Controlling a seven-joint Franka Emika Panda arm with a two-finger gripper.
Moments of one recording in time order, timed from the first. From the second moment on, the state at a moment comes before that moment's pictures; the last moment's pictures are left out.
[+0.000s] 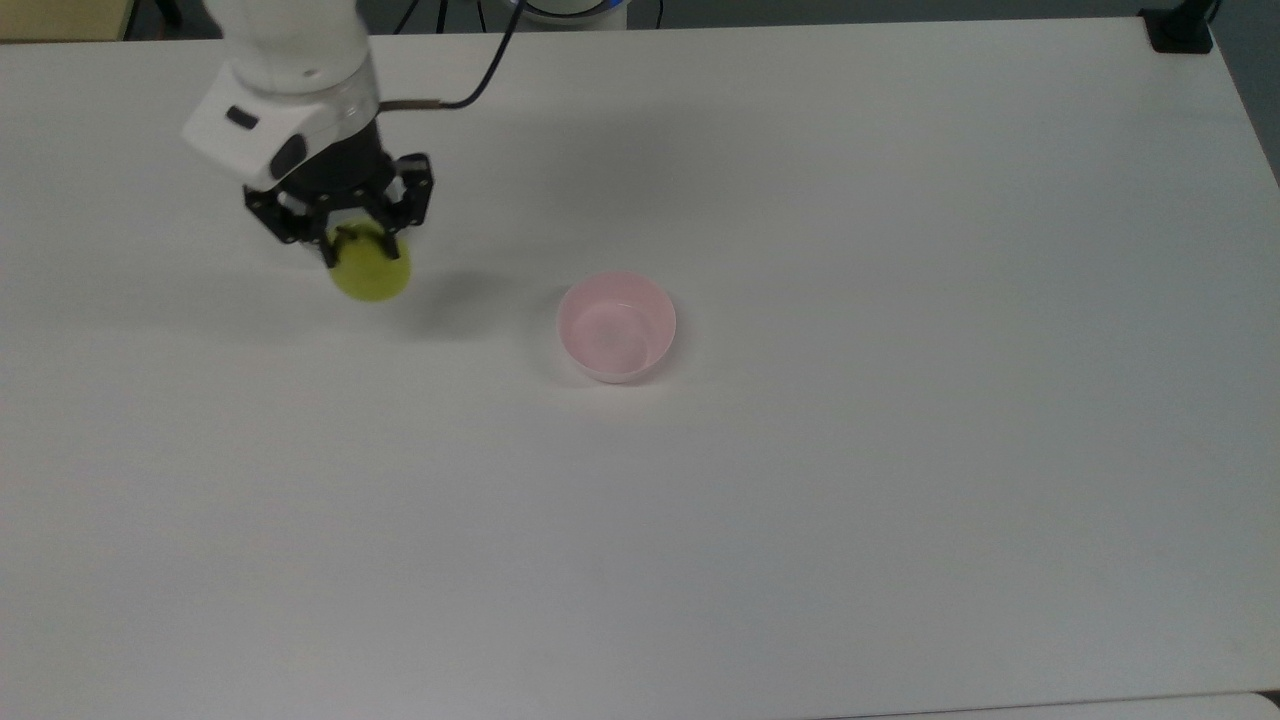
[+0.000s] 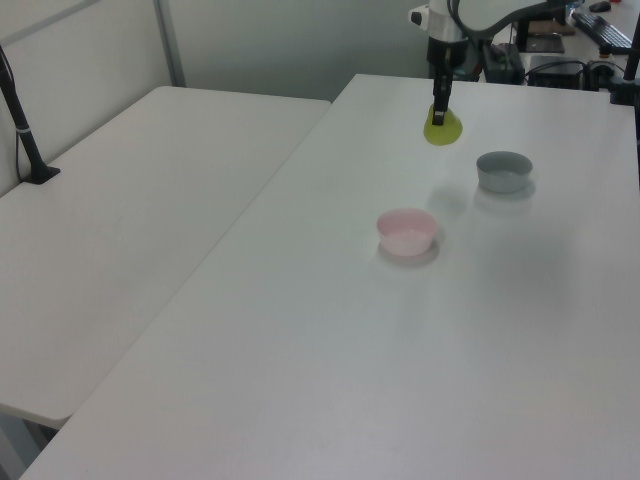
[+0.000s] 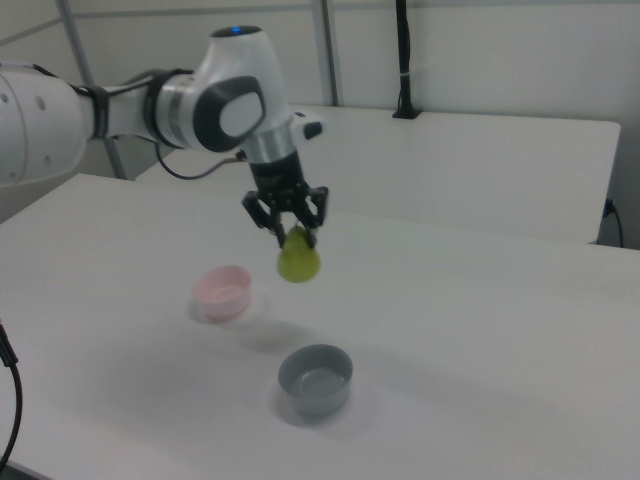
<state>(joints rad) -0.10 0.26 -0.06 -1.63 -0.06 2.00 -0.41</state>
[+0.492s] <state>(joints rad) -0.06 0.18 0.09 -1.64 -0.05 1.87 -0.13</state>
